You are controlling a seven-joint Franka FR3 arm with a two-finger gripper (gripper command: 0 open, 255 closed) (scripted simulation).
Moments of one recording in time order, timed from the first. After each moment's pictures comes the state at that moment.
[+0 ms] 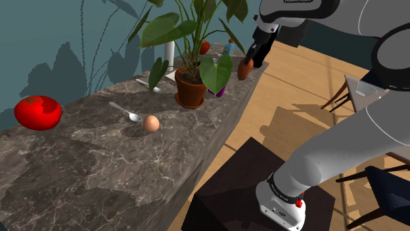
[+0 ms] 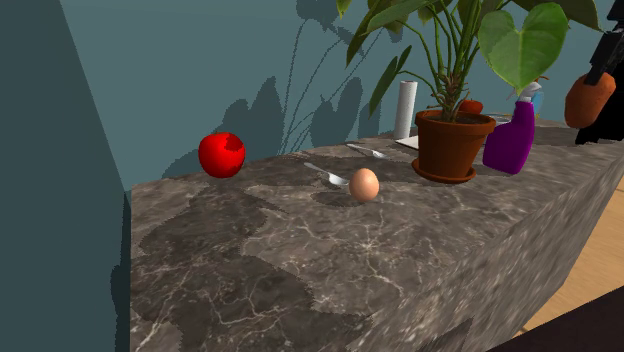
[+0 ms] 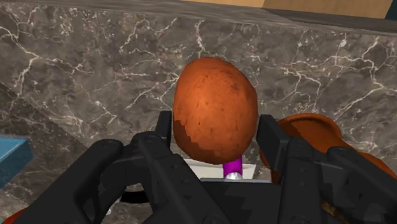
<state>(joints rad) -0.23 -0.20 -0.29 -2.01 -0.02 1.95 -0.73</state>
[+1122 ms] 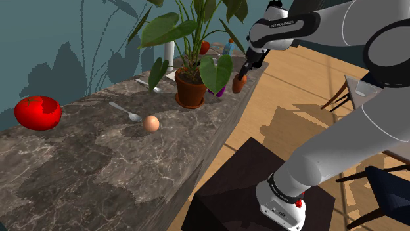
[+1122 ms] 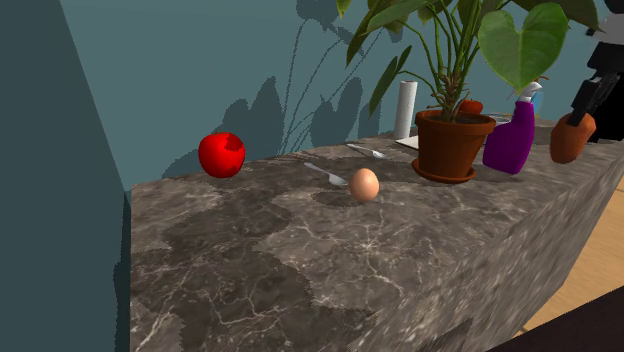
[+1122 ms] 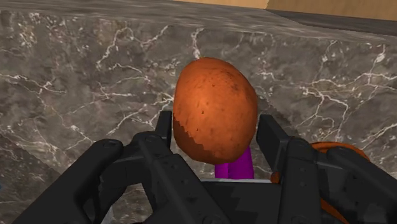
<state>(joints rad) -0.23 -0.16 -0.30 -2.19 -0.01 2.18 -0.75</state>
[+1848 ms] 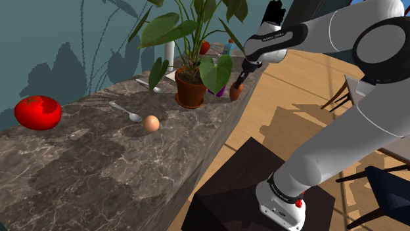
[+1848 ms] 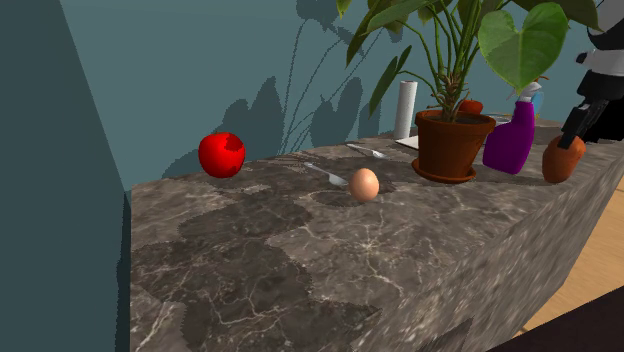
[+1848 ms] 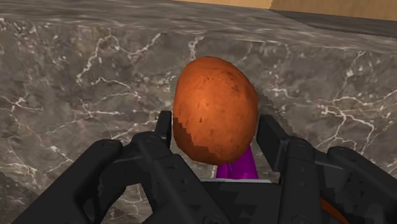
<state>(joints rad) -0.23 -0.10 -0.31 -2.29 0.01 2.33 -0.77</state>
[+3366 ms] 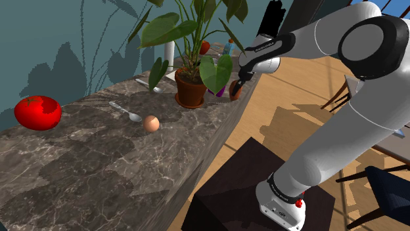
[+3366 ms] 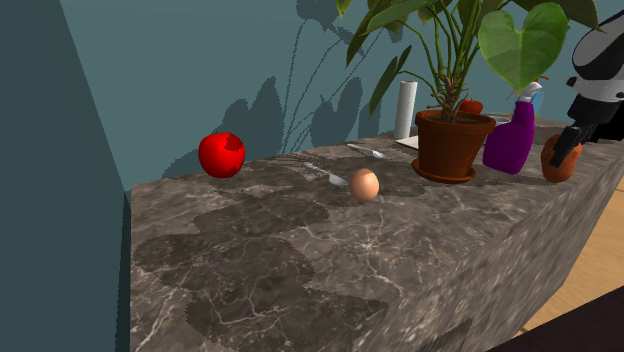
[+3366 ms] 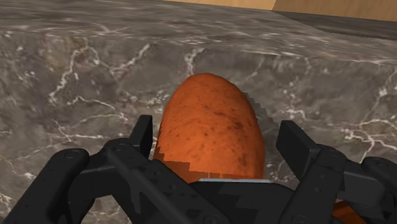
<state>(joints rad) -0.23 -0.02 -0.31 -2.34 0.05 2.46 -0.80</state>
